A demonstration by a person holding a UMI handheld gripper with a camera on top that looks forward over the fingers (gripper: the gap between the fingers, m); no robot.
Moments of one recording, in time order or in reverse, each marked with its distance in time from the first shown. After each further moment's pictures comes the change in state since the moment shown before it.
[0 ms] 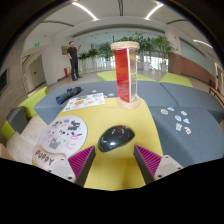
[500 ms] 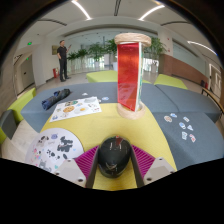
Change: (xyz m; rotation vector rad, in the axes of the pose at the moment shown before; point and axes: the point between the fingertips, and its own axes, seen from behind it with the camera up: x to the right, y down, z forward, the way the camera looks) arm -0.009 -0.036 0.078 0.010 0.139 0.013
